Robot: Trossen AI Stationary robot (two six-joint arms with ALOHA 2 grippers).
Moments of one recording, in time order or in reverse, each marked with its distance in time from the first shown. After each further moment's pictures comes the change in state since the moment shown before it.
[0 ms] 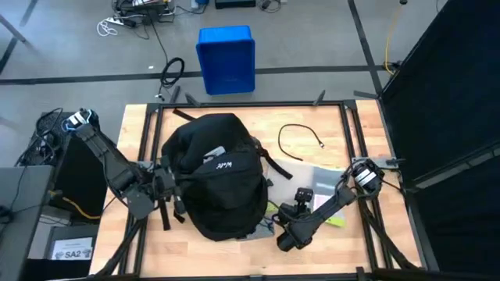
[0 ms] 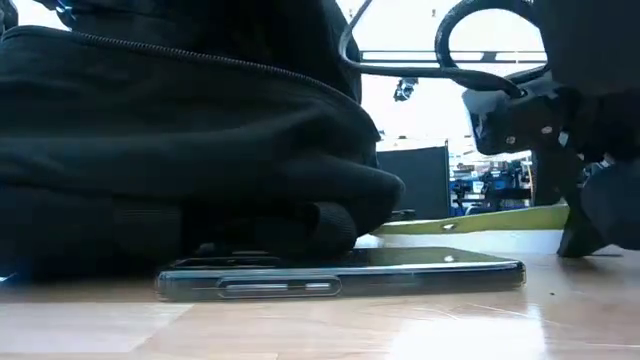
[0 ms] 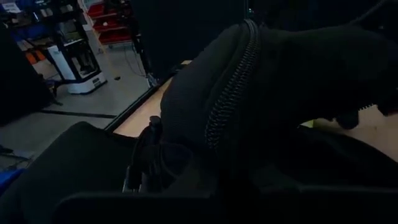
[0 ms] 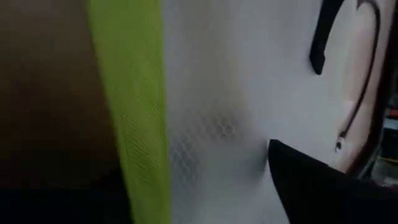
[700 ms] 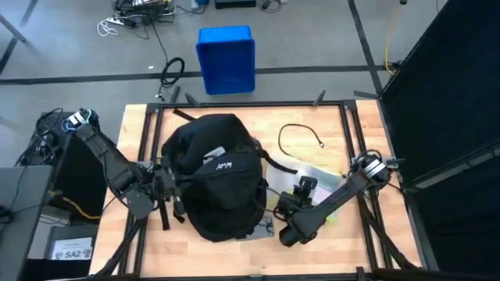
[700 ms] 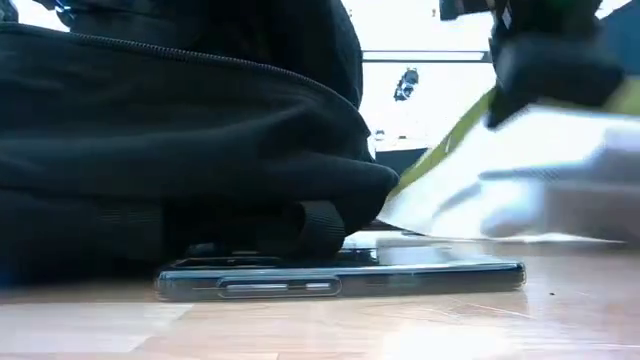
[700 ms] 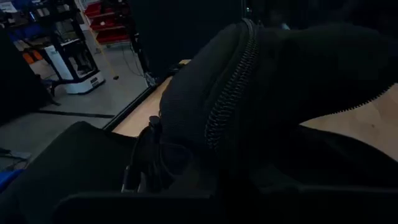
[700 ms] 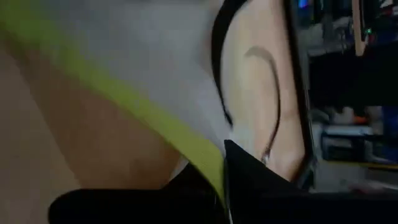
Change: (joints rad) left arm 0.000 0.000 0.000 -0.002 0.005 0.001; right arm 0.001 -0.167 0.135 -0.253 0.278 0.133
